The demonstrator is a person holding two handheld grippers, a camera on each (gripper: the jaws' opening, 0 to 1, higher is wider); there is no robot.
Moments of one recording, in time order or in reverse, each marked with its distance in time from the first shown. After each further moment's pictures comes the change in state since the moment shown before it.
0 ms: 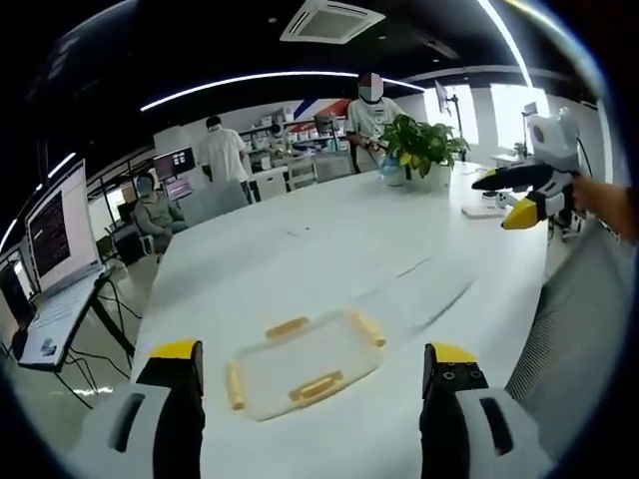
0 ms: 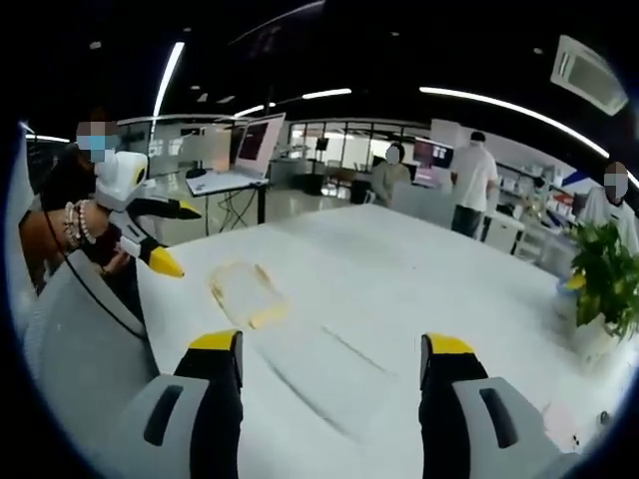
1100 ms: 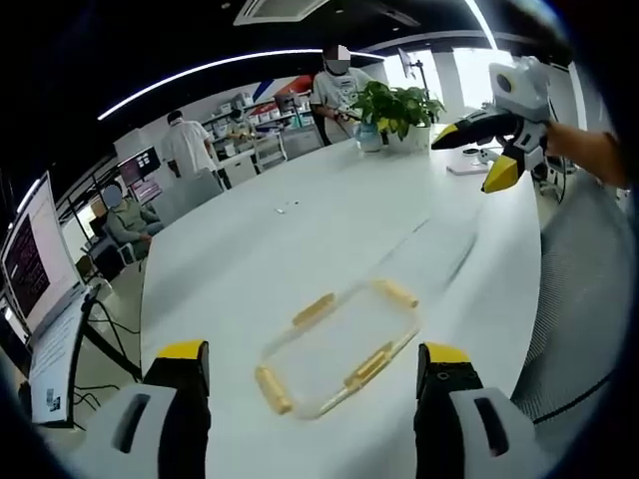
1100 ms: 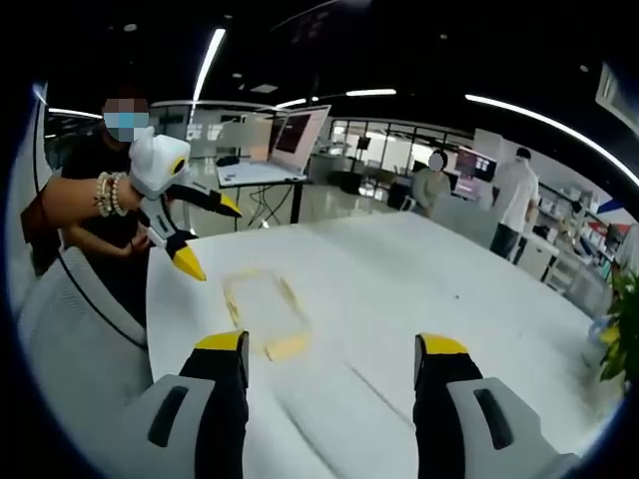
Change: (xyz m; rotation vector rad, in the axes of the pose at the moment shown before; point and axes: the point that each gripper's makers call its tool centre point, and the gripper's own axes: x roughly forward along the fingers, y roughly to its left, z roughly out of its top) left arm 0.026 0.039 -0.022 0.153 0.110 -0.124; right arm 0.067 0.033 0.024 -0.120 0.025 0.146
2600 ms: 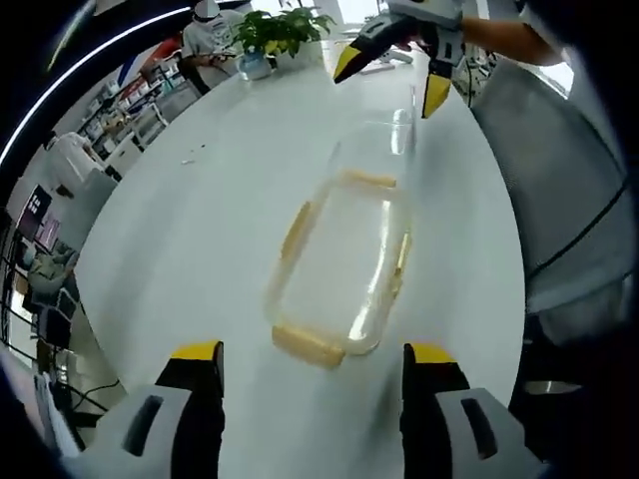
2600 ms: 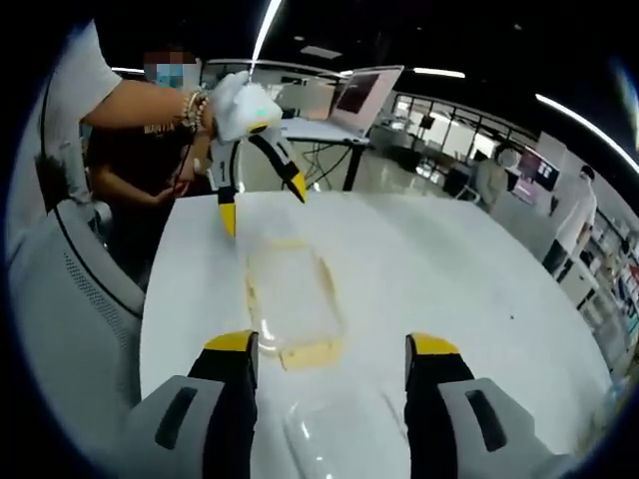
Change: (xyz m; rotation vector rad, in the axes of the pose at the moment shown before) left arm 0.036 0.037 -0.062 0.425 0.308 -0.408; right arm 0.076 0.032 -0.017 -0.162 0.155 0.221
